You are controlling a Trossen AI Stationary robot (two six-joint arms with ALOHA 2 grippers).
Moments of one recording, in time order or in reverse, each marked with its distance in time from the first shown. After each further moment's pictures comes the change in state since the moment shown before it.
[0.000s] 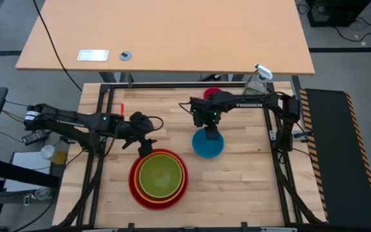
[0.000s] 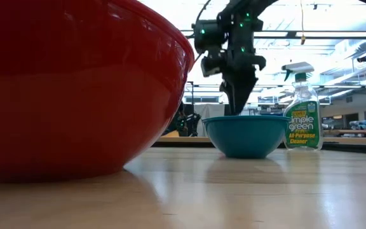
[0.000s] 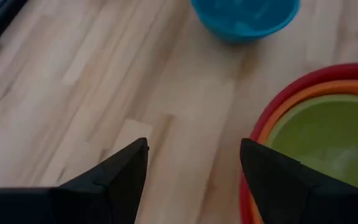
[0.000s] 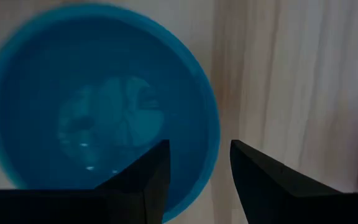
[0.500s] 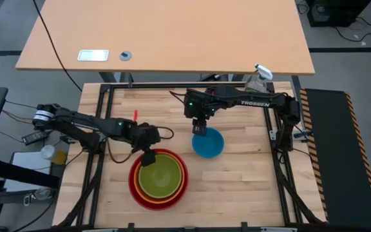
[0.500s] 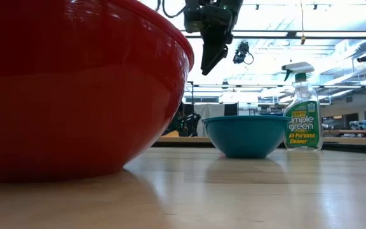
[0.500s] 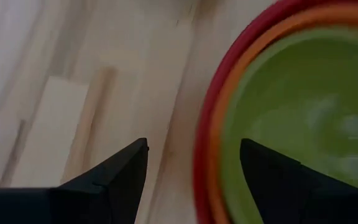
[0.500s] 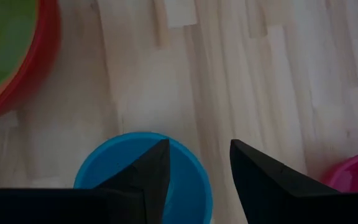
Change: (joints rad) left arm -0.004 0.164 -0.004 0.010 0.233 -0.010; right arm 0.071 0.000 0.327 -0.056 0.065 0.224
